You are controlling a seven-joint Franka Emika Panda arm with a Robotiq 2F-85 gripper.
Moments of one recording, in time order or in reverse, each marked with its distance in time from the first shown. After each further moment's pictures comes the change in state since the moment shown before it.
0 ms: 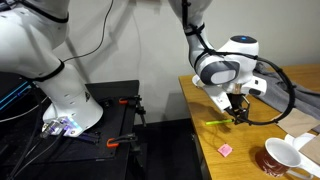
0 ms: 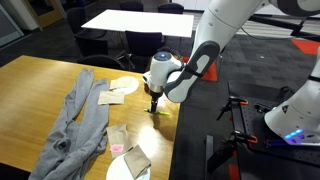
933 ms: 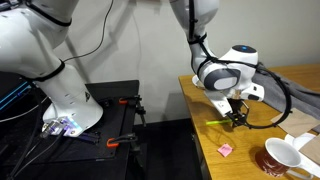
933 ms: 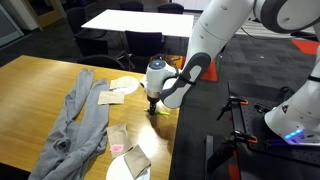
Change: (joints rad) arm 0.028 0.107 -0.016 0.103 -0.009 -0.035 0.005
